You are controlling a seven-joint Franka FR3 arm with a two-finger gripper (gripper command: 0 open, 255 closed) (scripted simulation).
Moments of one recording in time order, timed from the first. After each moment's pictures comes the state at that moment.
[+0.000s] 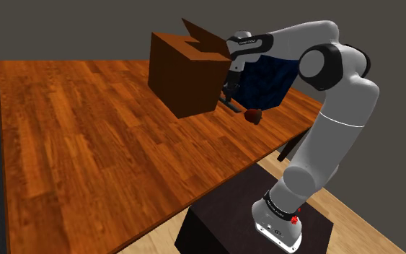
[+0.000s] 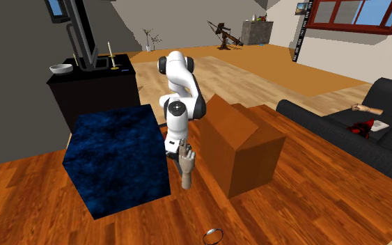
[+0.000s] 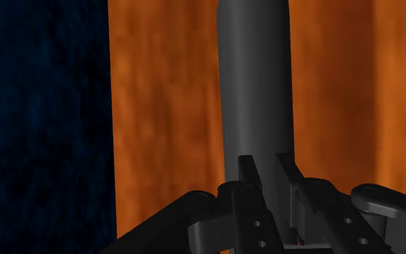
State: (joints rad) arm -0.16 0.19 -0.26 -1.82 0.02 1.80 -0.32
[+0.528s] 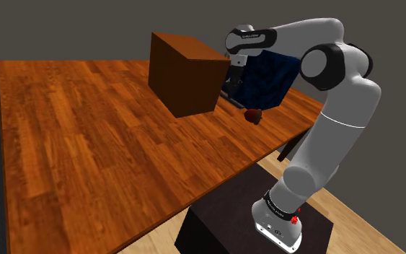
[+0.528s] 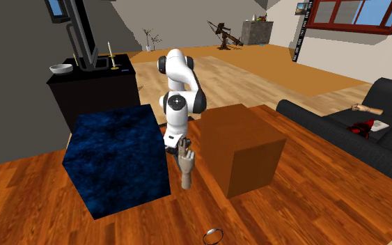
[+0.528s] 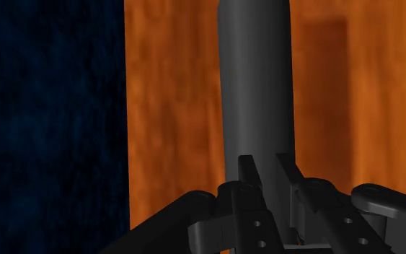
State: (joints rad) arm -0.16 0.18 -0.26 -1.76 0.01 1.70 -0.32
